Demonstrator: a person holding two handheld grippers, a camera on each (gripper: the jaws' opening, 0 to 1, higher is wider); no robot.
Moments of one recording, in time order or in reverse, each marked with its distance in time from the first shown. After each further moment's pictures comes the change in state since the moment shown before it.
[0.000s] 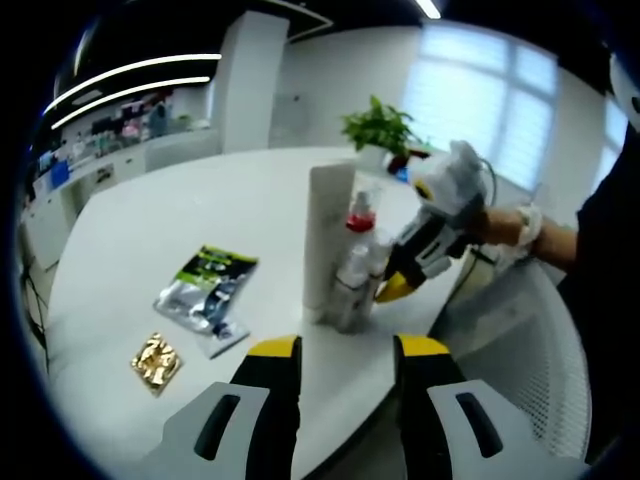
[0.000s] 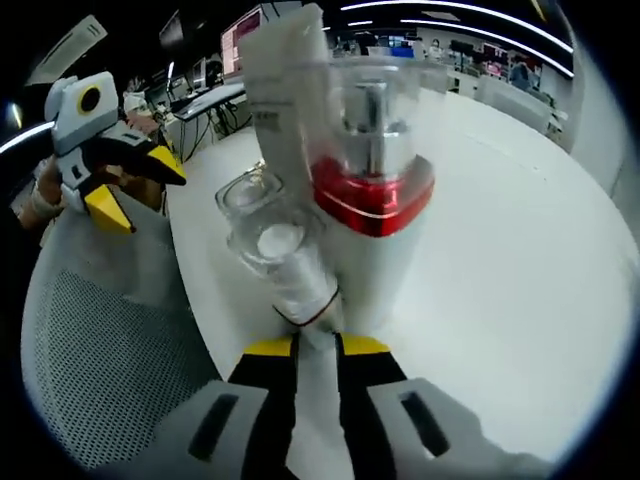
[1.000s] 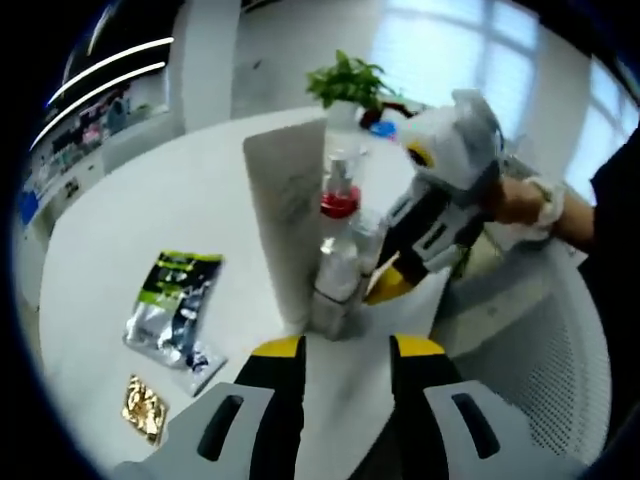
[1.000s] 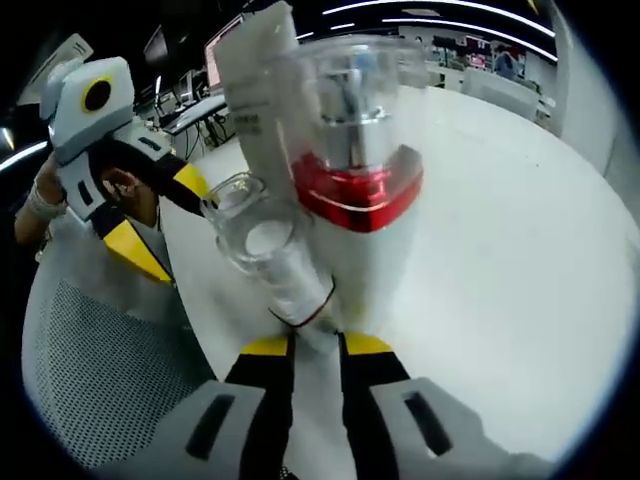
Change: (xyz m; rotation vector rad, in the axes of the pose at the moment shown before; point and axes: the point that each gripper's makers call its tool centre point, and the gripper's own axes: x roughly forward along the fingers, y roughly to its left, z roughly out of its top) left arm 0.064 -0.011 0.003 0.108 0.210 -0.097; right arm 0.003 -0.001 -0.001 0.034 -0.022 -0.017
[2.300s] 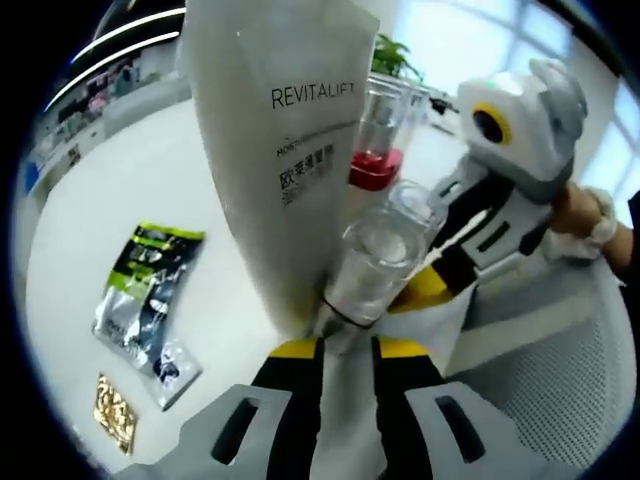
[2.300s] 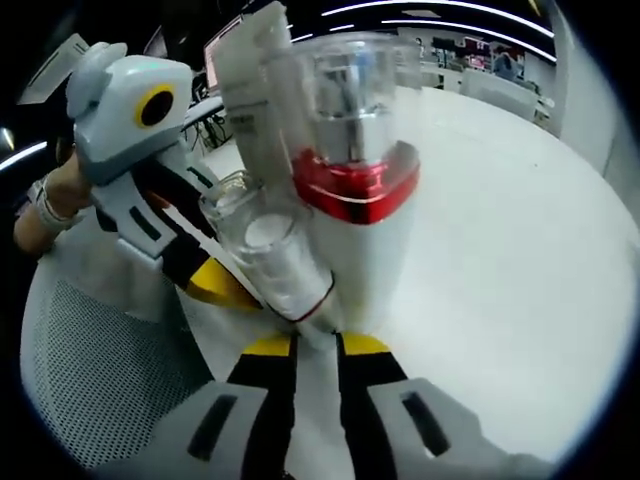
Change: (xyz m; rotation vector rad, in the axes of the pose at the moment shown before) left arm 0.047 0.011 -0.013 -0.087 0.084 0.020; right arm 0.001 -0.004 -0.001 0.015 -0.009 0.002
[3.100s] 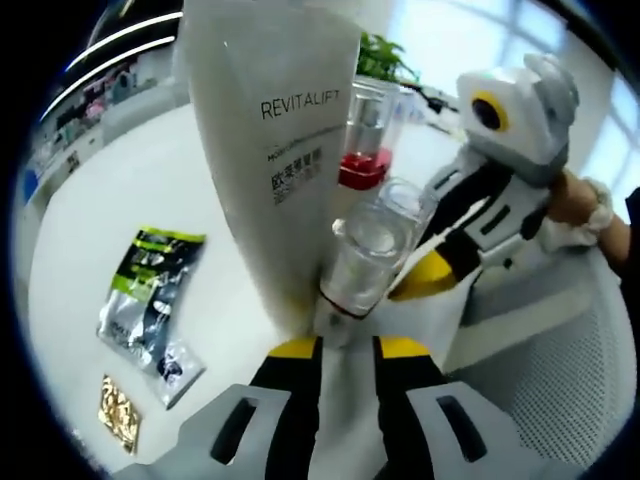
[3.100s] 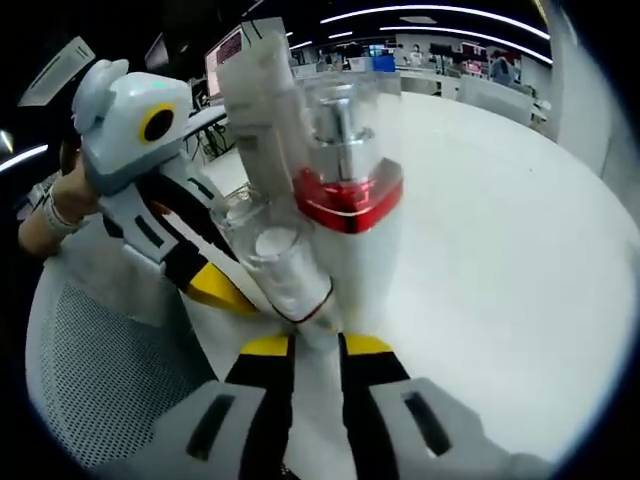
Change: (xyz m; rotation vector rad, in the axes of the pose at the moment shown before) left arm -0.008 -0.003 0.000 0.026 -0.011 0.004; right arm -0.014 0.002 0.007 0.000 -0.046 -0.003
